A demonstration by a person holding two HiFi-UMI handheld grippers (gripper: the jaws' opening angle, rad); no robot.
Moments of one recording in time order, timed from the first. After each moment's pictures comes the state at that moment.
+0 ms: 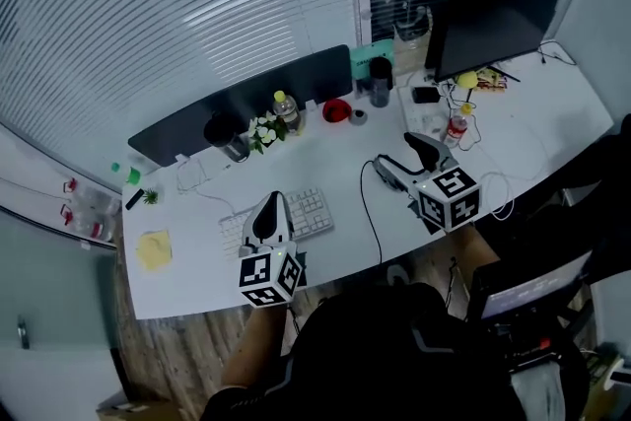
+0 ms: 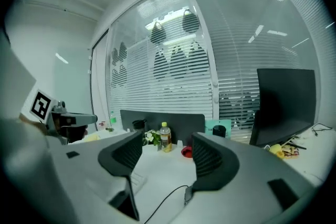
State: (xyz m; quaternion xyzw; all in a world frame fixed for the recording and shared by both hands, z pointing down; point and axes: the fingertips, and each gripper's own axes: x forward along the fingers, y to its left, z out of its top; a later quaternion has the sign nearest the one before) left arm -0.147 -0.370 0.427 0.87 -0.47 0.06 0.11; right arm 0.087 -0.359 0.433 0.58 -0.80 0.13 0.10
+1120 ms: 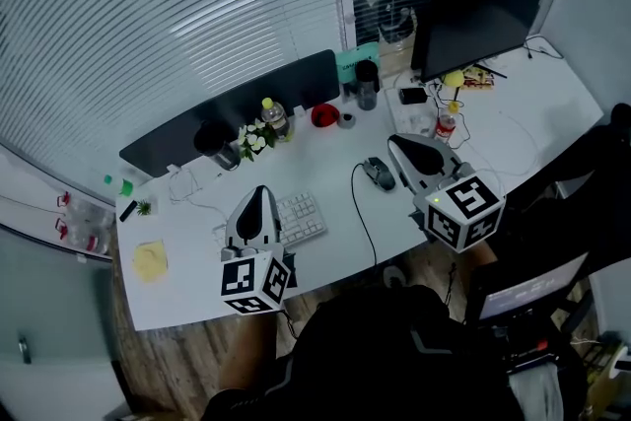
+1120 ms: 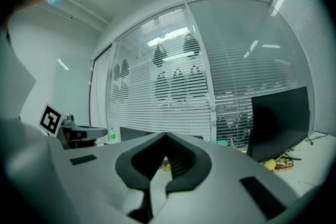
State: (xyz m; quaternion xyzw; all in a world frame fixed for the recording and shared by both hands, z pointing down) left arm -0.135 -0.368 0.371 0.89 -0.45 0.03 0.08; right arm 0.085 -0.324 0.342 0.60 -0.79 0.07 0.04
